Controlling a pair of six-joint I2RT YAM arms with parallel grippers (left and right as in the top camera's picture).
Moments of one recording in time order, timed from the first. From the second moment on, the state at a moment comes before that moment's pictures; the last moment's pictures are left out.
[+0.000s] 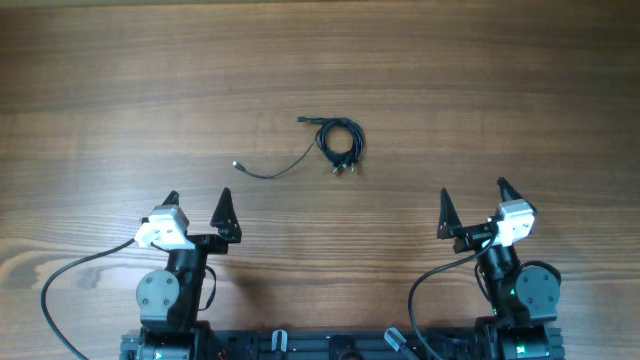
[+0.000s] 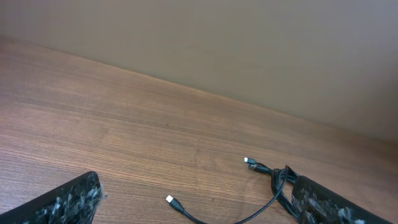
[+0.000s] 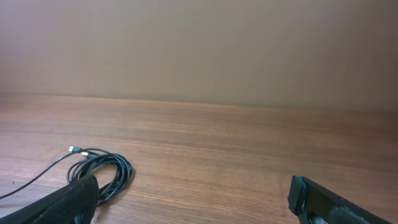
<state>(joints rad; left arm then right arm) -0.04 0.01 0.01 -0.07 0.03 -0.30 0.07 0.02 0.01 0.00 -0.11 0.01</state>
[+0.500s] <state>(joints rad) -0.04 0.01 0.04 -0.13 0.03 -0.30 0.07 0.02 0.01 0.00 -0.08 0.06</state>
